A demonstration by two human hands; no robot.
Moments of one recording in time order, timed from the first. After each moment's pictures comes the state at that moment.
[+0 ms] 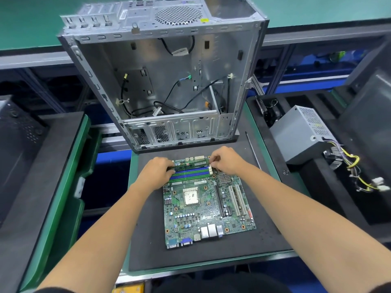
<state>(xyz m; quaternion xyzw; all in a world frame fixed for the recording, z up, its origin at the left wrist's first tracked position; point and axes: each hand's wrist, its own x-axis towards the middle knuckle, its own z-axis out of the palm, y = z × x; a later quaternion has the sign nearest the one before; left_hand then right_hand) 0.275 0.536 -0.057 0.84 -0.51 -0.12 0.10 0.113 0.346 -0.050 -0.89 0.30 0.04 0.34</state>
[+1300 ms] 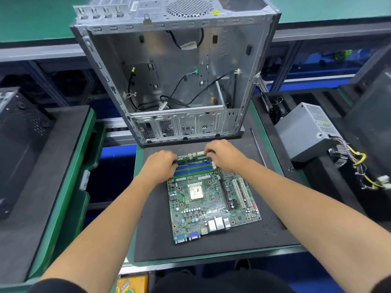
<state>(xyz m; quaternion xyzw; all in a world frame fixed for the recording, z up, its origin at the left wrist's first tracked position) 0.275 0.540 -0.044 0.84 -0.54 -0.10 0.03 0.128 0.366 -0.029 -0.95 0.20 0.05 0.24</state>
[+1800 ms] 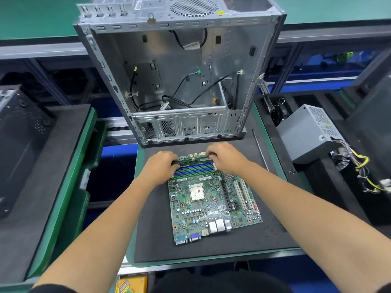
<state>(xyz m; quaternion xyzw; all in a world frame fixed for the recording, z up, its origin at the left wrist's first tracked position) 0.277 0.545 -0.050 0.84 -0.52 -0.11 0.13 0.125 0.368 -0.033 -0.95 0.19 0.05 0.24</state>
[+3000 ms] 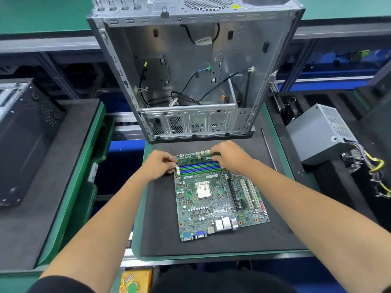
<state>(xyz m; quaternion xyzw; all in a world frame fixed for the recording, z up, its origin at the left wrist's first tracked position) 0.294 0.567 -0.055 0.83 -0.28 -0.34 0.35 0.138 0.370 -0.039 -0.96 0.17 0.06 0.21</state>
